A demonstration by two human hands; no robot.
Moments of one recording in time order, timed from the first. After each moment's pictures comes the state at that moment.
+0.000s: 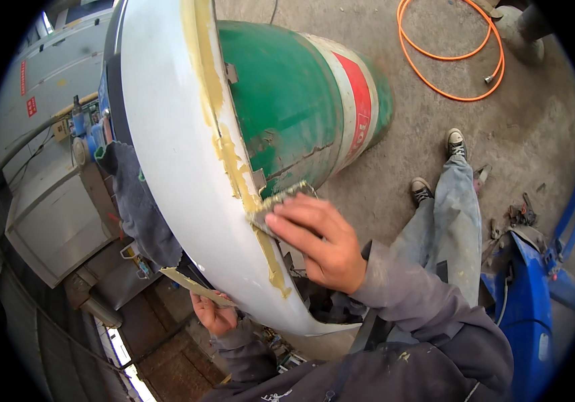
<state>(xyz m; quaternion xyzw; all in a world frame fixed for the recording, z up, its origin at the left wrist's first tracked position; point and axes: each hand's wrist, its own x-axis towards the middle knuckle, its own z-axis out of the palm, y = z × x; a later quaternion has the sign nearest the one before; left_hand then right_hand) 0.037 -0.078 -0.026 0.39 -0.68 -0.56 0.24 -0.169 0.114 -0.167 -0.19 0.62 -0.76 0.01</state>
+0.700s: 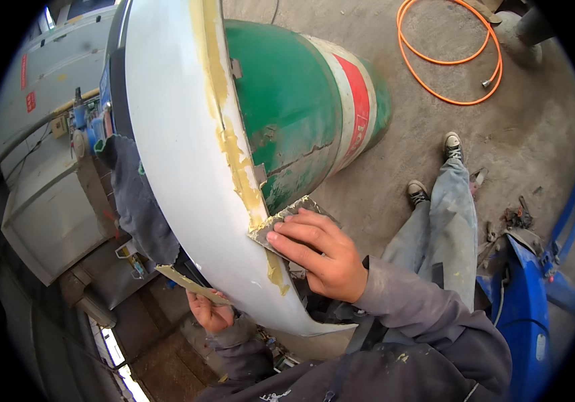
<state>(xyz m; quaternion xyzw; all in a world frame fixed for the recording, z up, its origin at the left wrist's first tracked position) 0.042 -0.082 -0.030 0.38 -0.67 -0.59 0.25 -0.155 0.124 -0.158 -0.24 0.61 -0.75 0.05</state>
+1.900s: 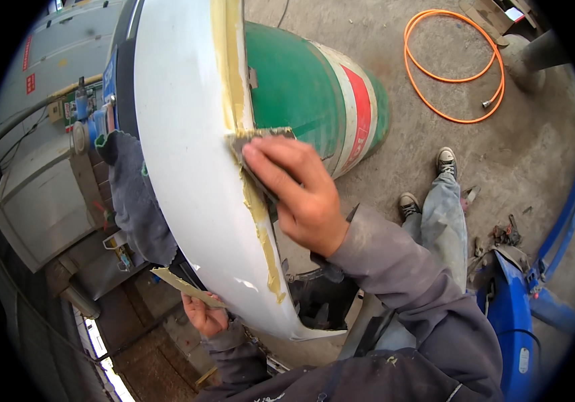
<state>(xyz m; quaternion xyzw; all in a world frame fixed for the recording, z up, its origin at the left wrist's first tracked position) 0.036 -0.079 -0.030 0.38 -0.66 -0.59 0.26 -0.240 0.079 -0.160 -0.20 0.63 -0.74 -0.09</state>
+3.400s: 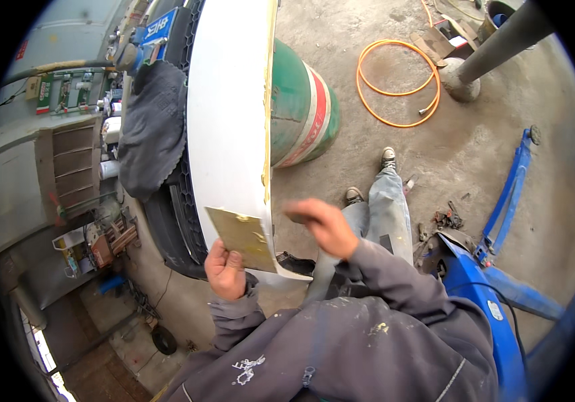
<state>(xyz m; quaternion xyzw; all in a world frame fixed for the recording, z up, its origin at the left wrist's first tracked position) 0.055 0.038 0.024 0.30 -0.66 -0.68 0.09 -0.065 0.204 -0.089 -0.22 0.60 -0.71 0.31</state>
